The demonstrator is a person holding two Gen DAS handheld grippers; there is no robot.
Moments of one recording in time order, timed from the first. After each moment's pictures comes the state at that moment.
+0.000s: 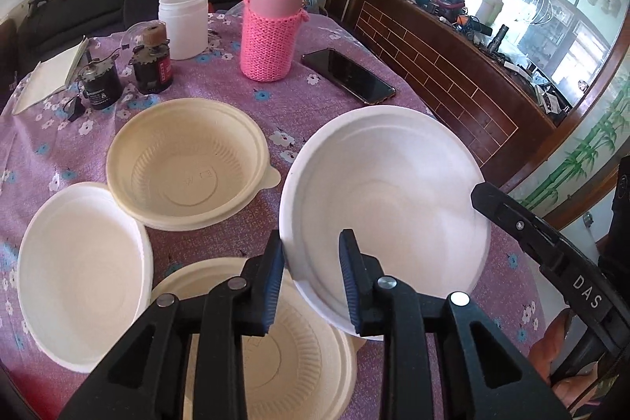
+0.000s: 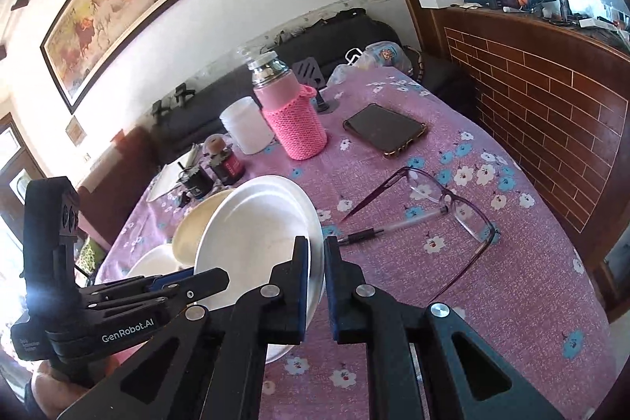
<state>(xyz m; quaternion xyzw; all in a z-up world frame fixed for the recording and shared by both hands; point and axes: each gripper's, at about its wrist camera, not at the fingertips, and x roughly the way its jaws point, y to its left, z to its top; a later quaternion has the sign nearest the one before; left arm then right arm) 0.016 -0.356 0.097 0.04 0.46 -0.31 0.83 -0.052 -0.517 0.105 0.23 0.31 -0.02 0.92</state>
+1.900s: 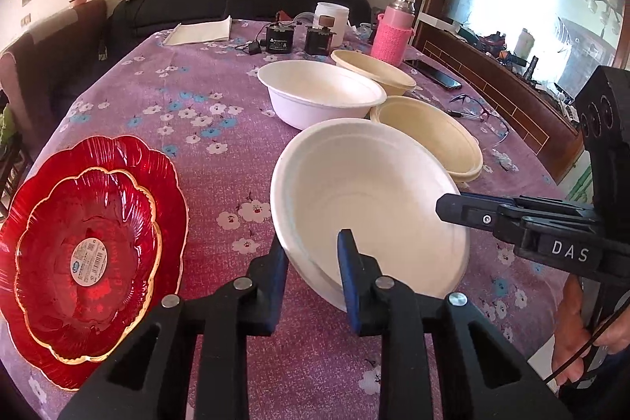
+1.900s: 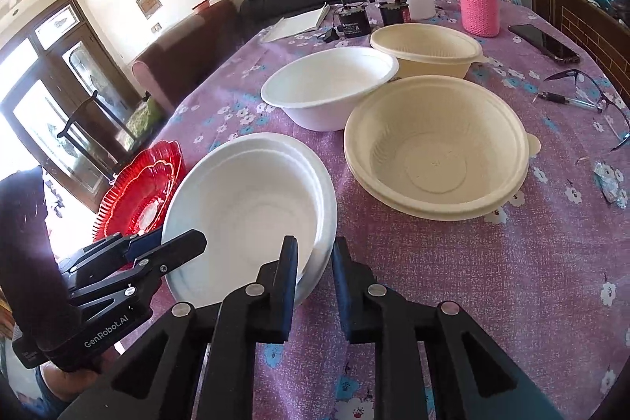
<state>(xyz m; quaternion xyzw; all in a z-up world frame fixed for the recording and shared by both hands) -0.134 -0.107 0.061 0.00 0.40 -0.22 0.89 -0.108 -0.281 0.056 0.12 0.44 0.14 0.88</state>
